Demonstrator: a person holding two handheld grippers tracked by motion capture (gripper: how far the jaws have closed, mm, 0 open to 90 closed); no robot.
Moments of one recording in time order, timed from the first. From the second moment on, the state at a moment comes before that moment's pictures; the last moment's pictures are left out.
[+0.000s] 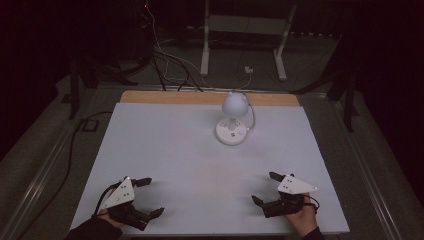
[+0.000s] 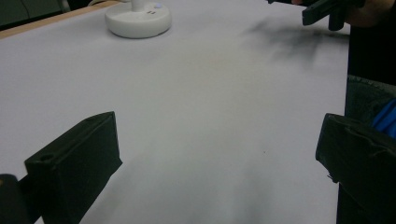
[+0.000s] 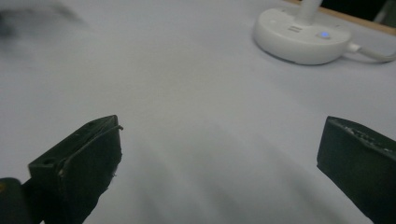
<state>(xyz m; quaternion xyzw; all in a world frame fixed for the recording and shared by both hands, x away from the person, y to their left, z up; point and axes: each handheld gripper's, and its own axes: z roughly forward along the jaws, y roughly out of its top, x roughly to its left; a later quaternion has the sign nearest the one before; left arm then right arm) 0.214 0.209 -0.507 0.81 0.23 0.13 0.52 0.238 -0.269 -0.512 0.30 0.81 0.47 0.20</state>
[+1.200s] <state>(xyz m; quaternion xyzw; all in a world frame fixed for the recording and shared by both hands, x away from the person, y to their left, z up) 0.212 0.213 -0.503 0.80 0.23 0.14 0.54 0.237 -0.256 -0.507 0.30 0.83 0.45 0.15</state>
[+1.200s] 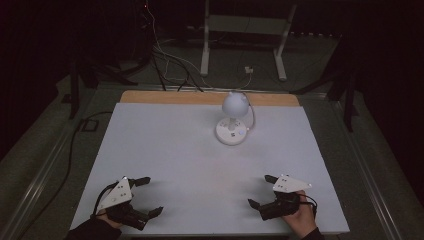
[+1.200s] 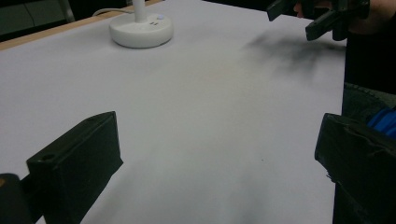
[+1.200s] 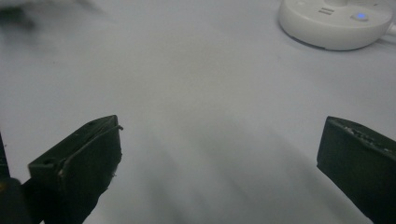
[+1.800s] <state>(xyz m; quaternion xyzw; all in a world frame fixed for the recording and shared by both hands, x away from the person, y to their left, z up) 0.212 0.213 -0.503 0.80 0.23 0.13 0.54 0.235 -0.243 -0.493 0.31 0.83 0.45 0.13</state>
